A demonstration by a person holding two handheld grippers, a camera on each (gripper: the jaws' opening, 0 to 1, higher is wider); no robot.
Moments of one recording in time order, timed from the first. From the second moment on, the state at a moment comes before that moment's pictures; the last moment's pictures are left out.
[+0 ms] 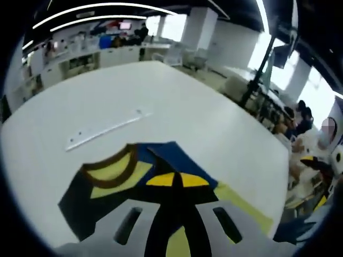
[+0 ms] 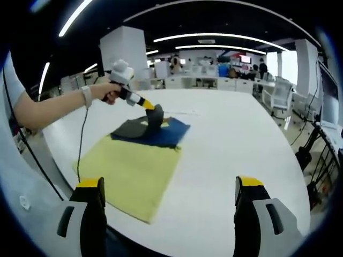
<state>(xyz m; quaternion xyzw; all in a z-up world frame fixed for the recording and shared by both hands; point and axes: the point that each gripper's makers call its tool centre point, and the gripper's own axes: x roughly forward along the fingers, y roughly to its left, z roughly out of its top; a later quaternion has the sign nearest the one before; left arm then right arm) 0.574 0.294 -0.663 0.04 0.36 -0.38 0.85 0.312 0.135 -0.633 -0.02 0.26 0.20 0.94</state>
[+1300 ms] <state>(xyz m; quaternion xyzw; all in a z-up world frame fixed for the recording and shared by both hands) 0.549 0.230 -0.726 0.02 0.44 -0.40 0.81 0.329 0.117 -0.653 -0.02 0.28 0.23 0.93</state>
